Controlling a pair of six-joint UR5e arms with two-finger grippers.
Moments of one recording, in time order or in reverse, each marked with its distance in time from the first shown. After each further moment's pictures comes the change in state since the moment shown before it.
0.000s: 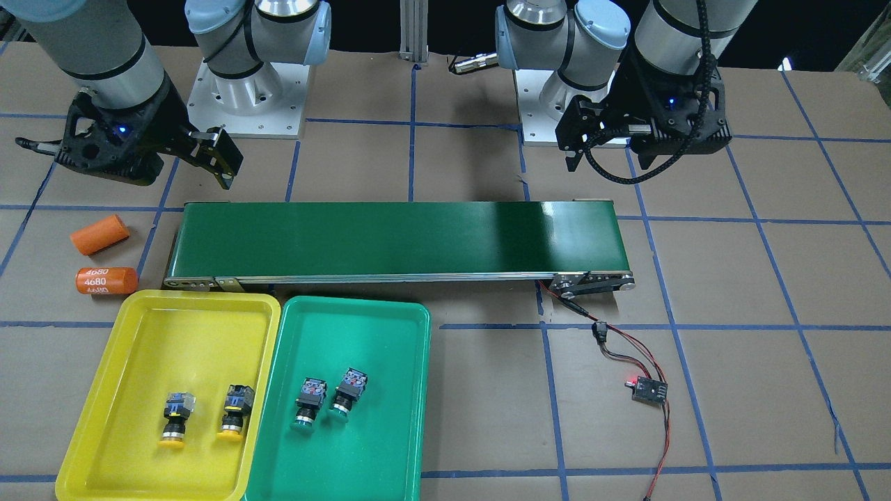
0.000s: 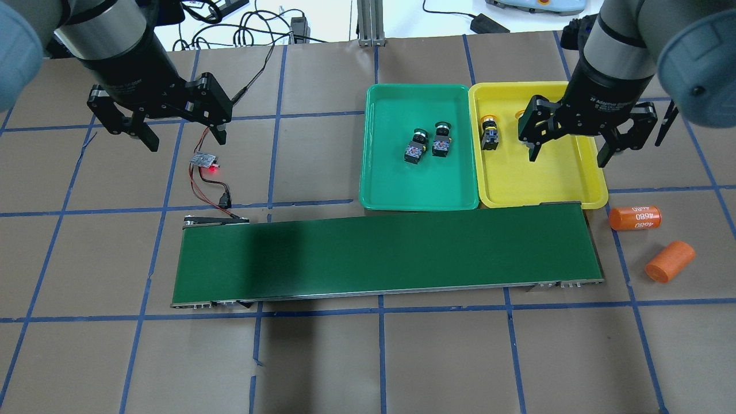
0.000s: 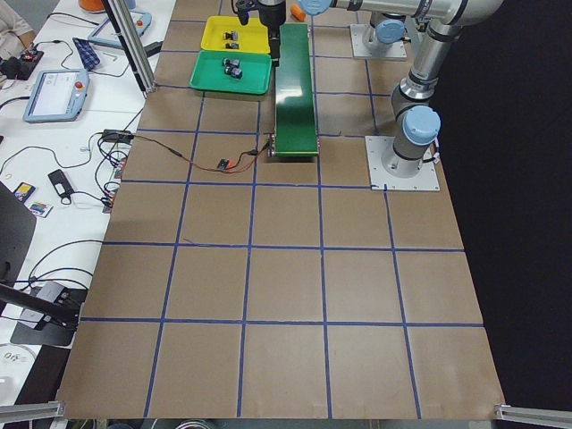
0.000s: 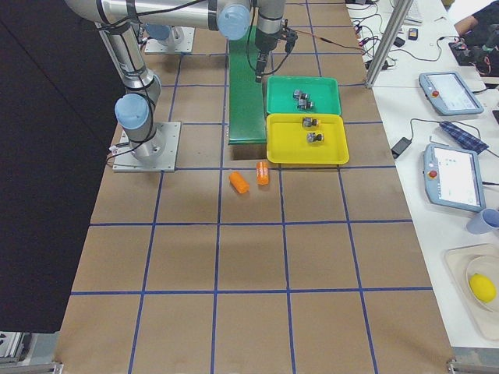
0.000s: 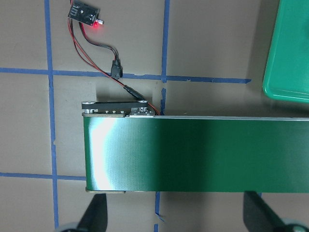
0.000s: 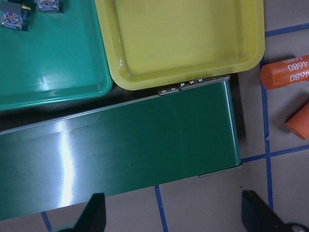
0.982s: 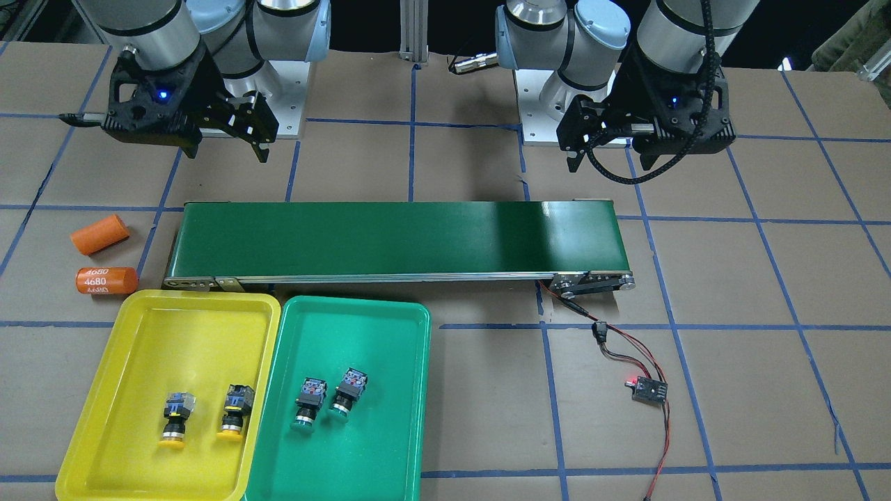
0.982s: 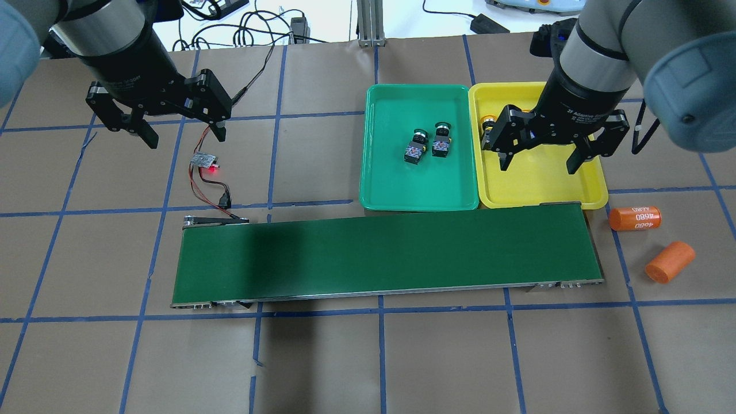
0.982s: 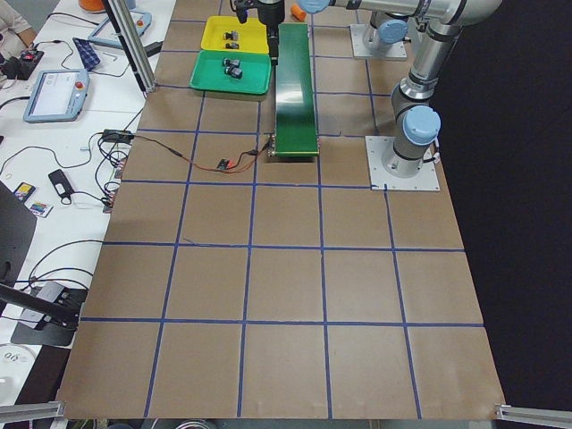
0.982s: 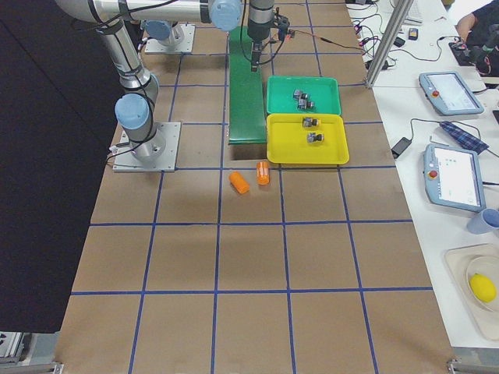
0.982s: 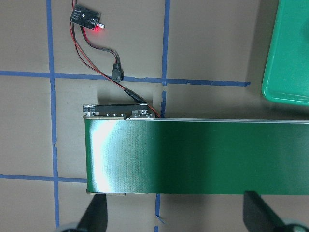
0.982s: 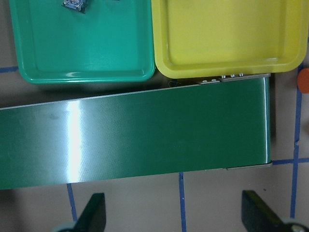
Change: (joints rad) left arm -0.002 -0.008 0.016 -0.002 0.000 -0.001; right arm 0.059 -0.074 0.015 -0.004 0.073 -0.046
